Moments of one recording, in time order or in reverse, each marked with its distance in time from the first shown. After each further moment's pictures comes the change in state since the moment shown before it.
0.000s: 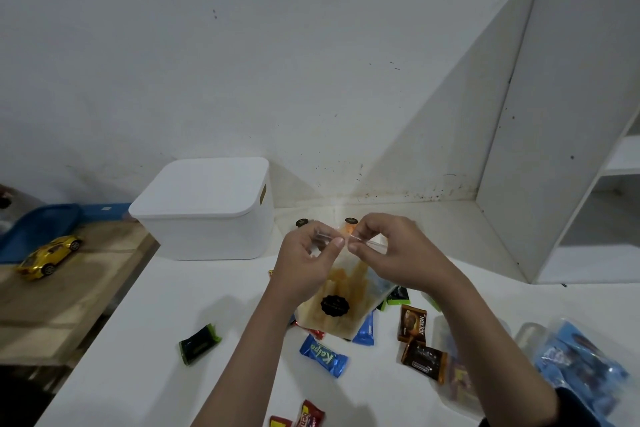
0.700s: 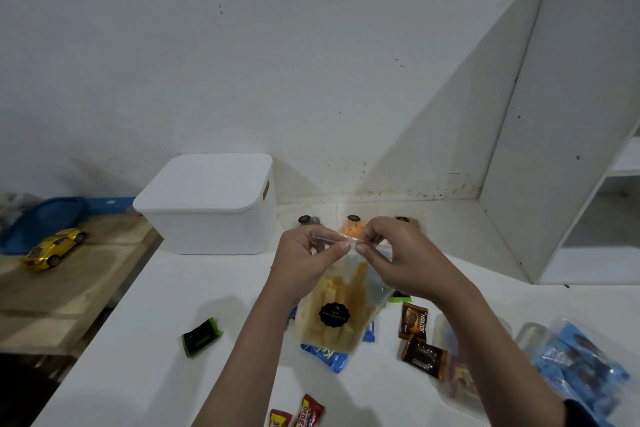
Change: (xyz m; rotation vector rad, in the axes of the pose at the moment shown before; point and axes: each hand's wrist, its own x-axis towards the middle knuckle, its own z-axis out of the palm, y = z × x) left_hand -0.003 -0.002 -0.004 -0.237 -0.012 -0.121; right_hand -0.009 0.004 0.003 -0.104 -0.008 -0.064
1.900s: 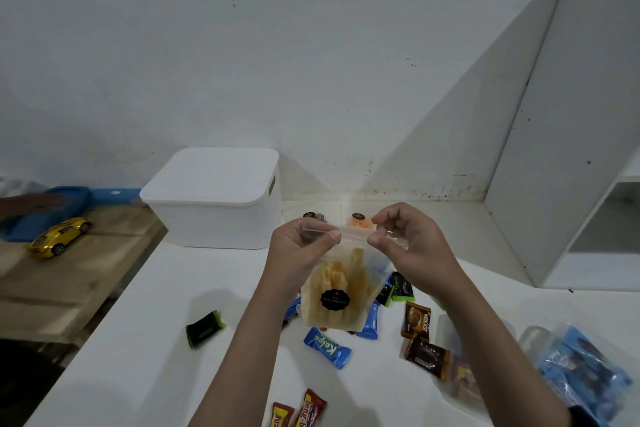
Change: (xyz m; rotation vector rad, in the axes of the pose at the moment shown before) left_hand -0.005 0.002 -0.015 -0.138 0.108 -0.087; right_hand -0.001 0.003 0.011 0.455 0.197 0.148
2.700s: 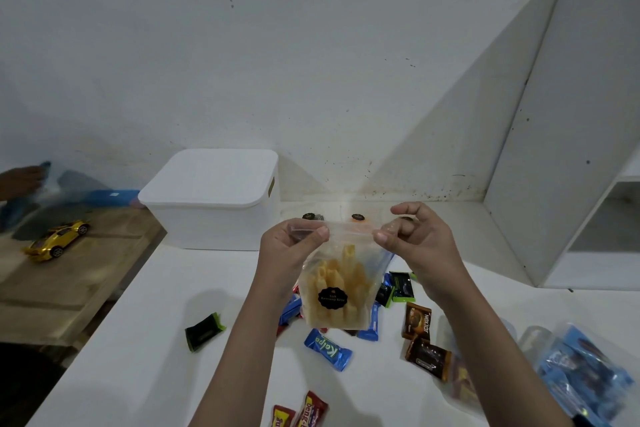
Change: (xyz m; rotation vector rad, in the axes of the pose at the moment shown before) left_hand -0.003 0.010 -0.003 -0.104 0.079 -0.020; right_hand -0.003 -0.003 0.000 0.496 0.082 0.171
